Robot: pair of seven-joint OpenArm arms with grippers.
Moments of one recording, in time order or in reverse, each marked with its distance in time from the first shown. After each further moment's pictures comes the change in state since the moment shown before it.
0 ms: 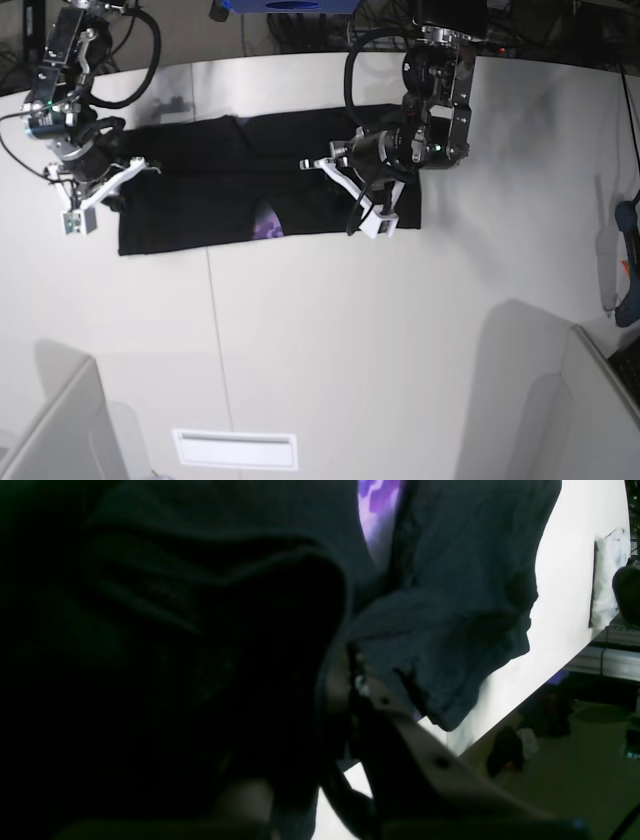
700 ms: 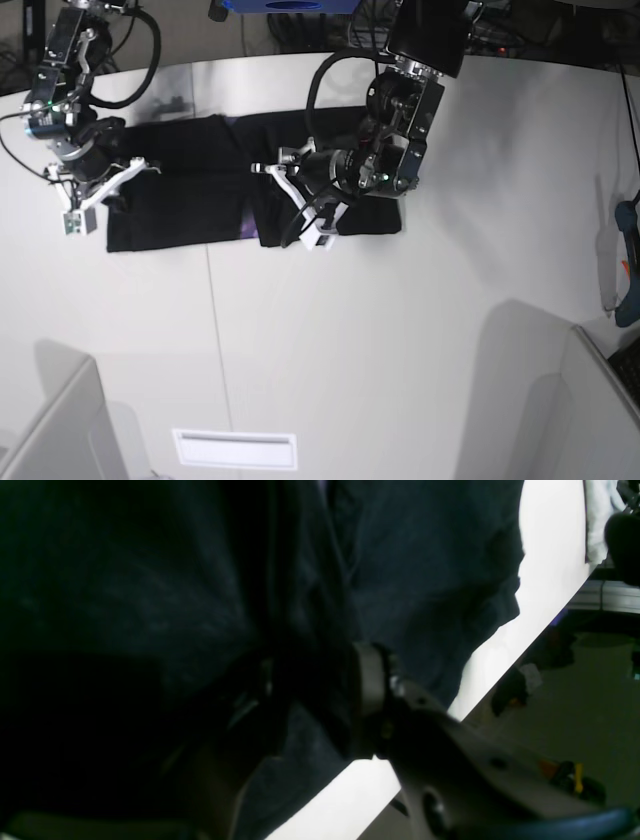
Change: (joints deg) left arm -8.9 2.2 10.8 -10.7 -0.3 0.0 0.4; right arm 0.0 0.0 0.0 0.0 0.0 0.0 0.0
